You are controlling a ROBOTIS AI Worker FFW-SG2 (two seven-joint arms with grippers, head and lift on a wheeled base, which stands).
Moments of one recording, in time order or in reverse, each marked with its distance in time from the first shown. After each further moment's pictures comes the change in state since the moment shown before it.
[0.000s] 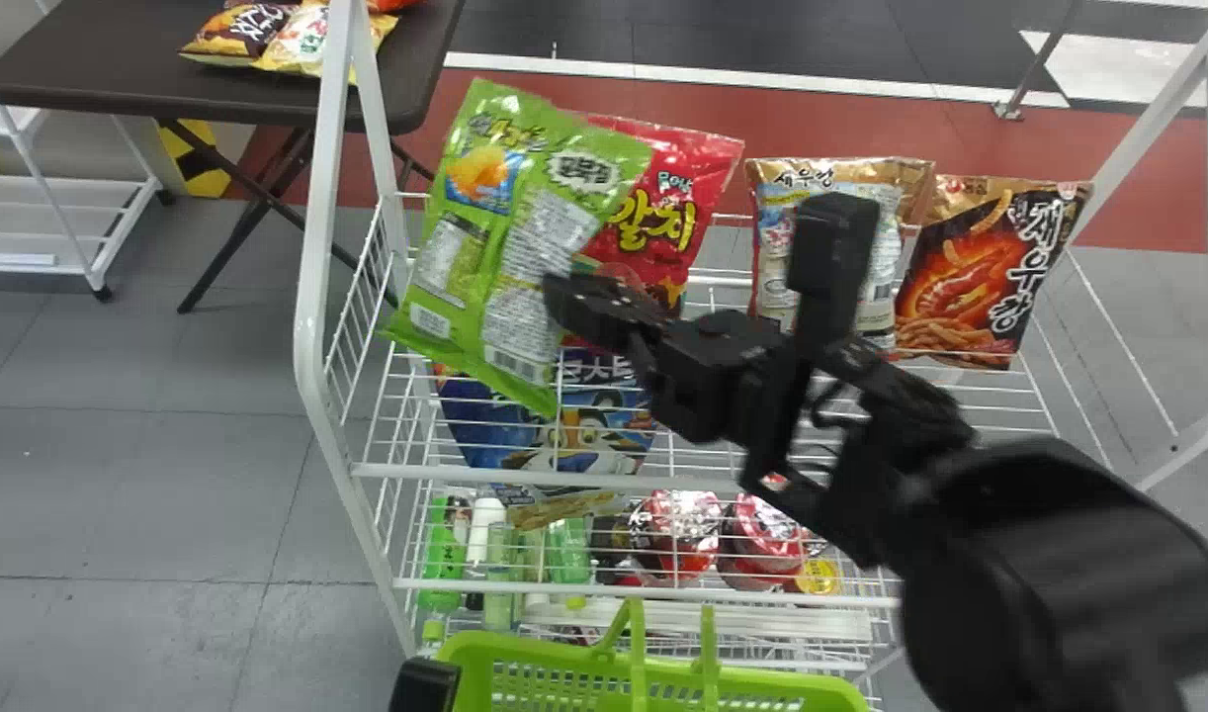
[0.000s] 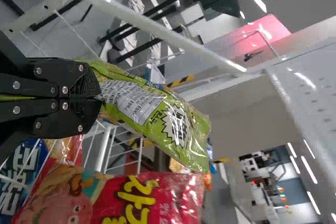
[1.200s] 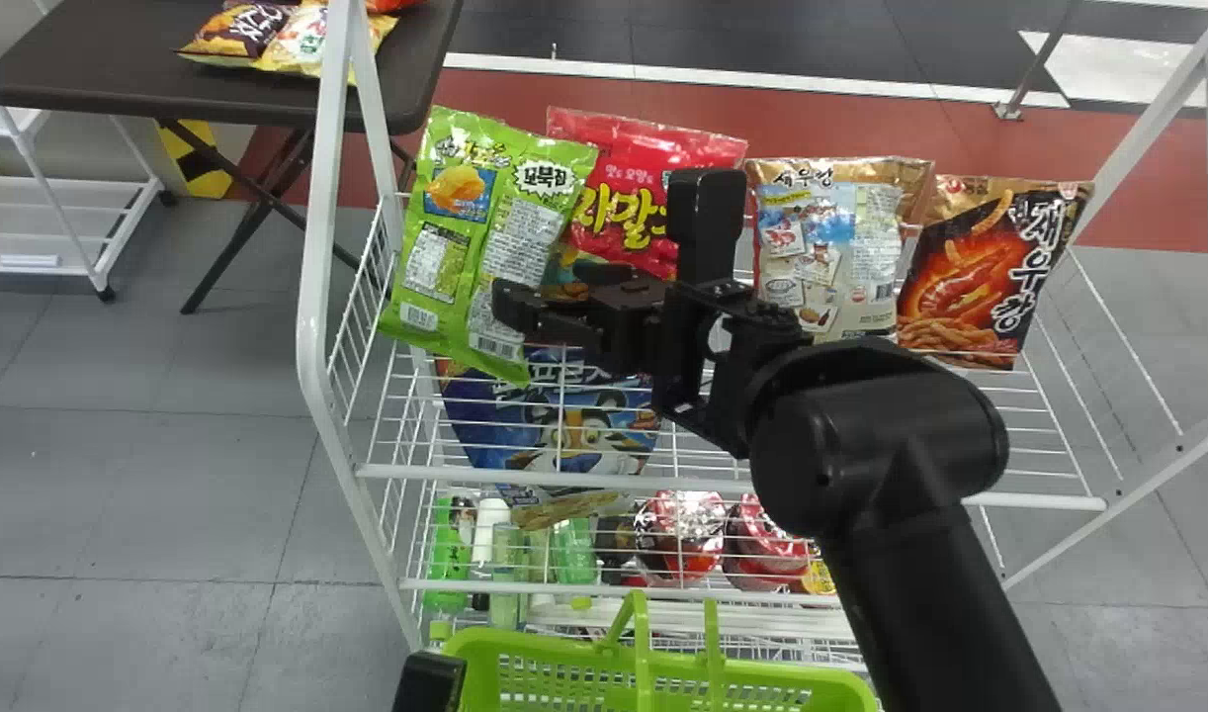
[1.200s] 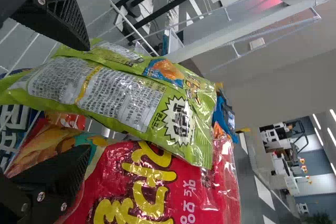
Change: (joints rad) left arm -0.007 -0.005 0.010 0.014 0.000 -0.003 -0.026; right arm -0.401 0.061 0.156 0.626 -0.020 -0.101 -0.149
